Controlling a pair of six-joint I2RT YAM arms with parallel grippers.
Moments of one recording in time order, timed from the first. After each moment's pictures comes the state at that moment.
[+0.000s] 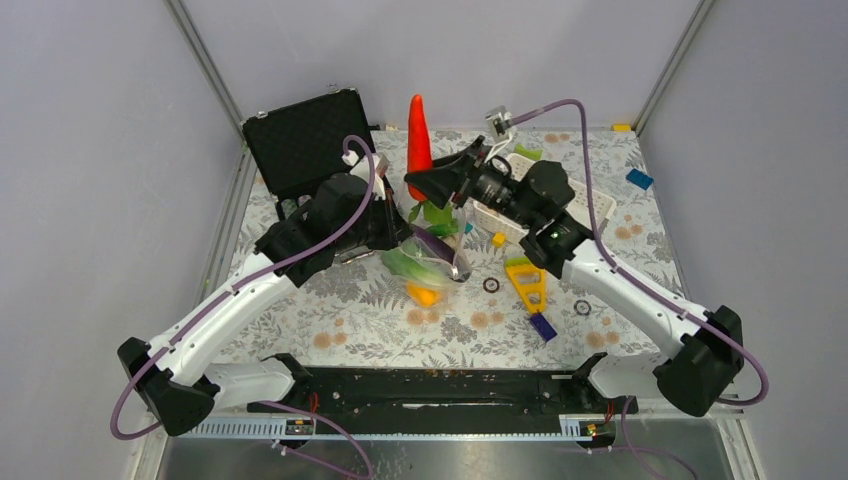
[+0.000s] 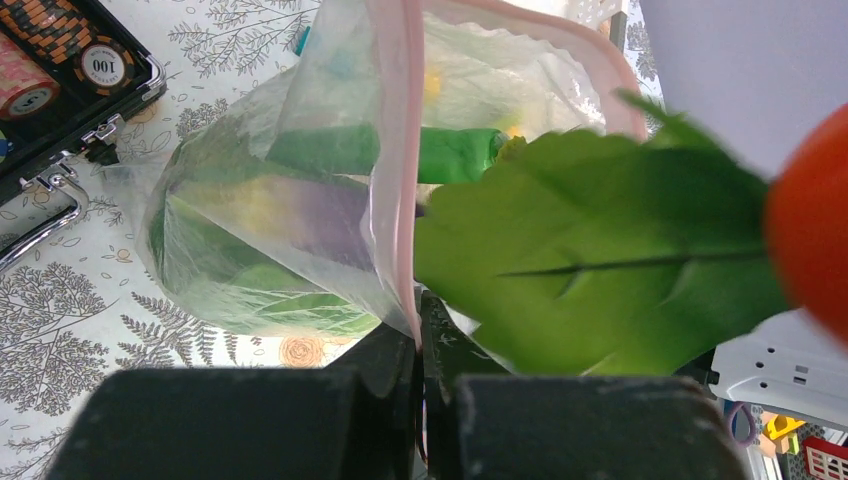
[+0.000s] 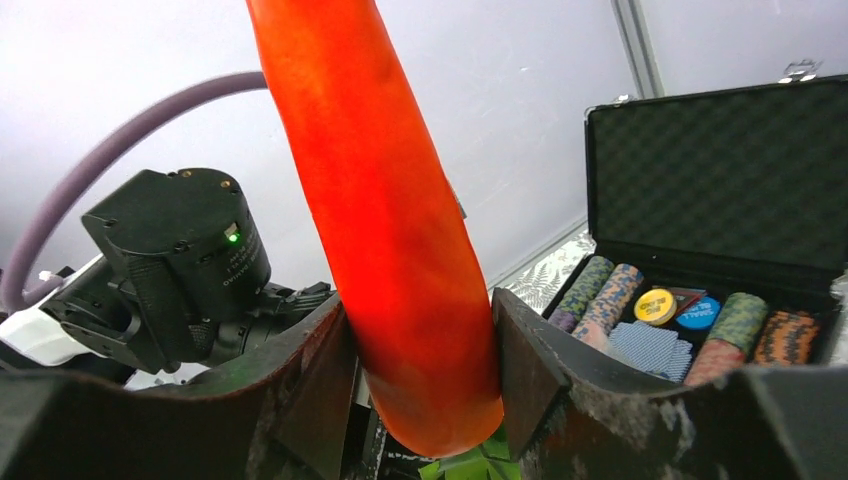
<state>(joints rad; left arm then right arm) -0.73 1.15 1.23 -0.62 0.02 -0.62 0.69 1.28 1.13 0.41 -0.38 0.62</state>
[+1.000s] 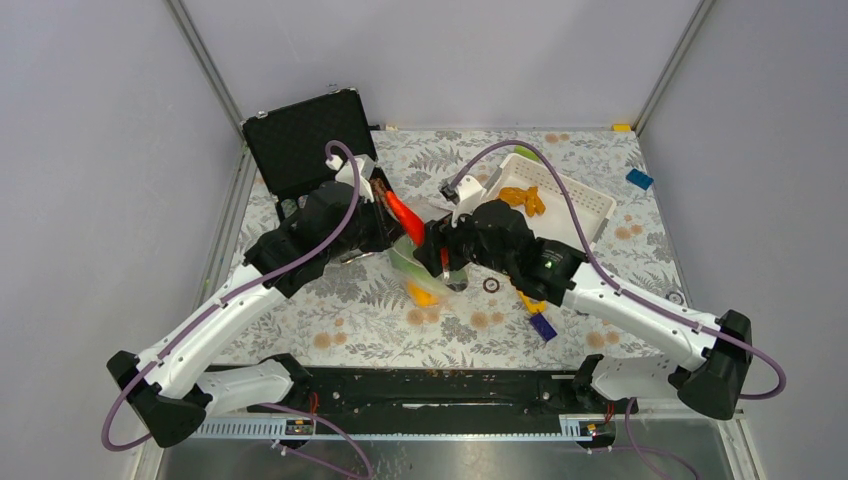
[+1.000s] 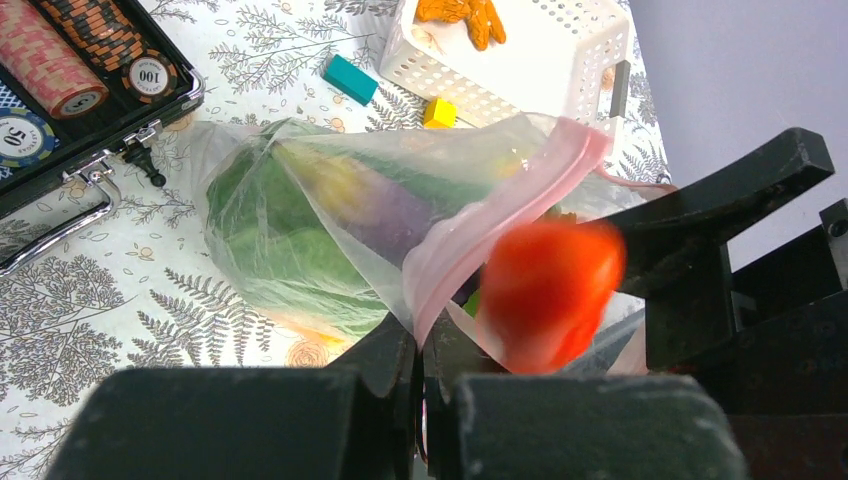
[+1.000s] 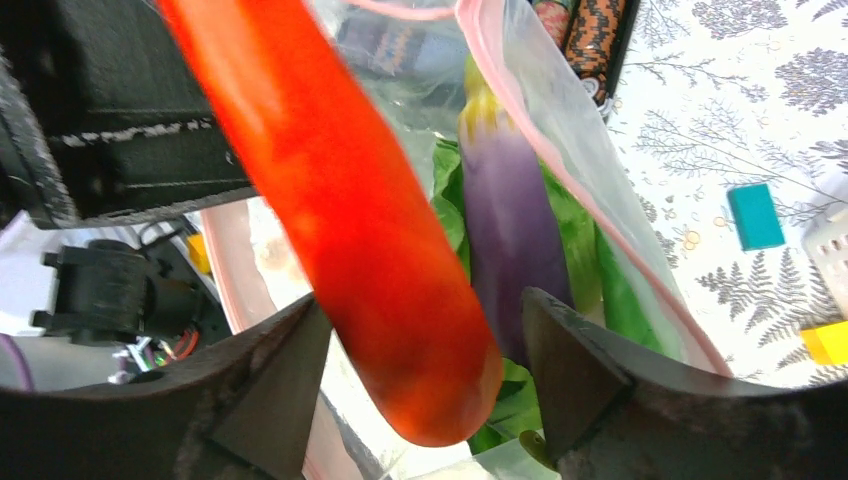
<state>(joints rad) -0.73 1.08 1.18 -0.60 -0.07 -0.66 0.96 1.23 1.10 -0.28 0.06 0.35</state>
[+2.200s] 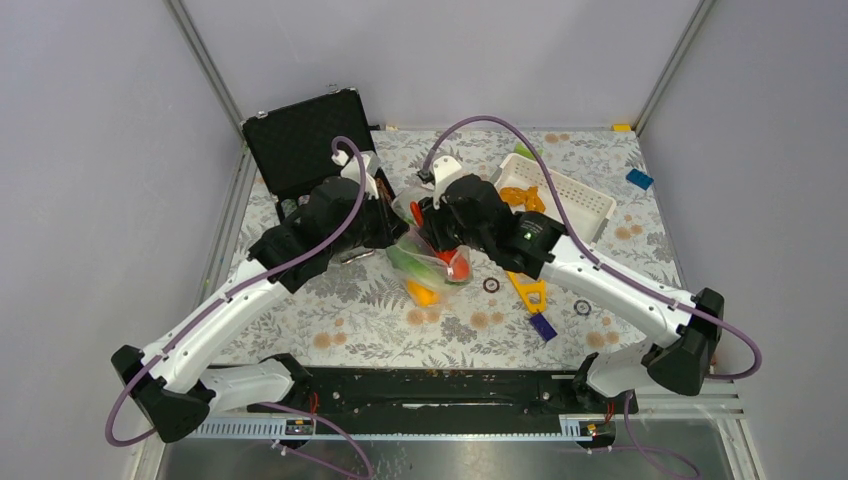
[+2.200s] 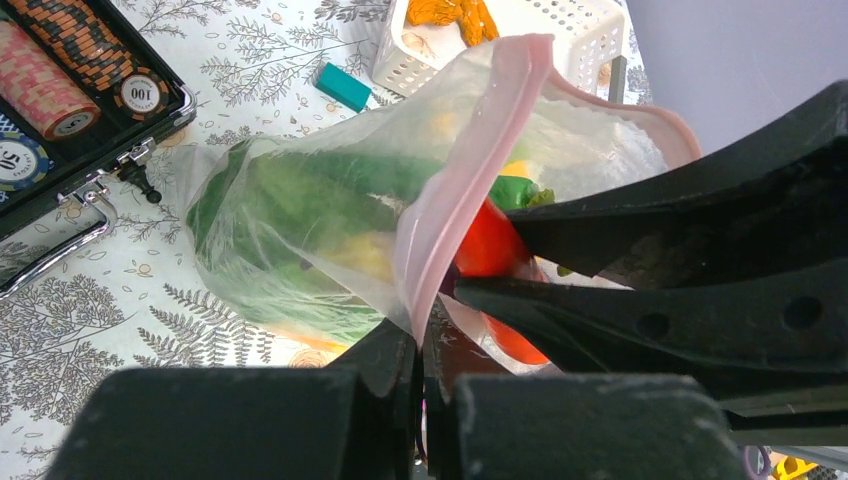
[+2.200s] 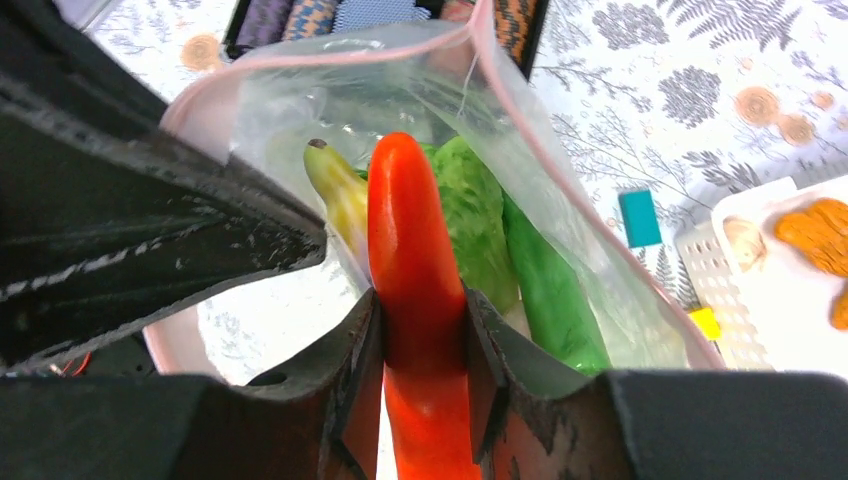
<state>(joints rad) -0.73 1.10 1.20 -0.59 -0.05 -0.63 0.96 1.40 1.37 -0.51 0.16 0.21</state>
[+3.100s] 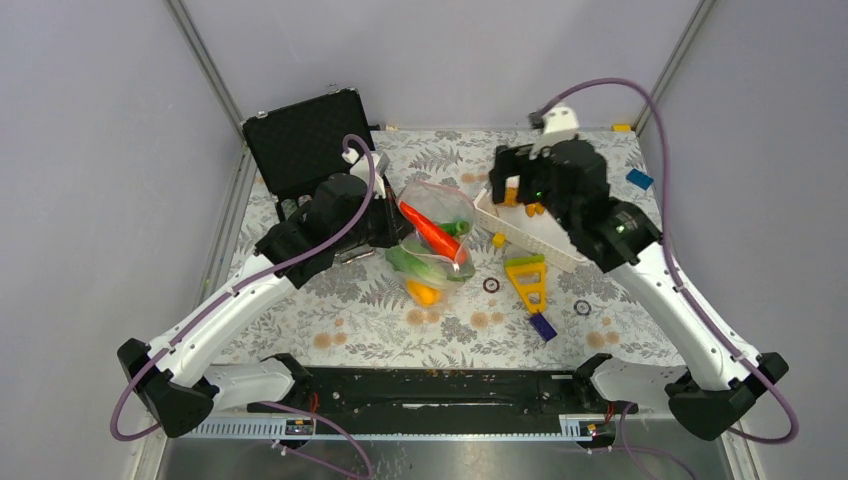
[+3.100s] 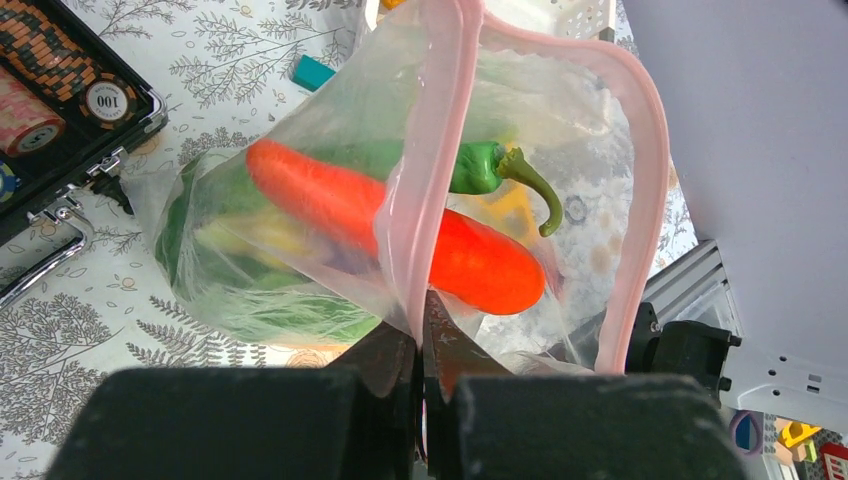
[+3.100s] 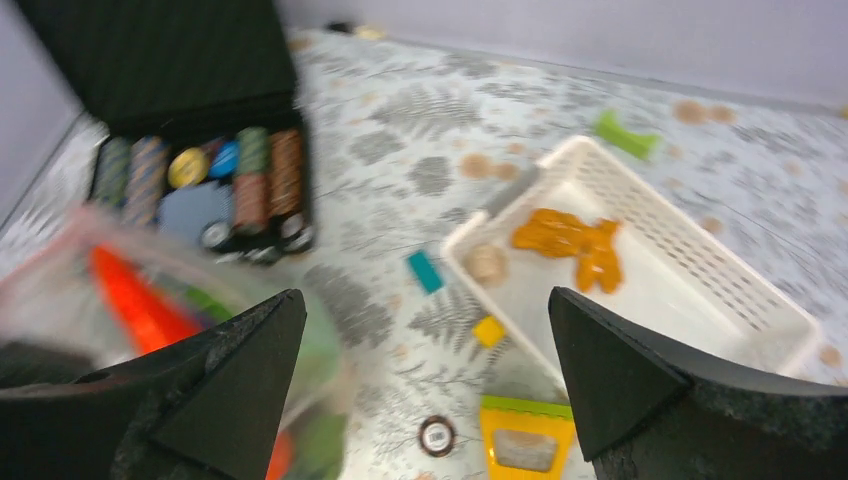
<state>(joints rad) -0.73 1.14 1.21 -0.57 0.02 -0.59 0.71 1.19 1.42 -0.56 0.29 0.16</state>
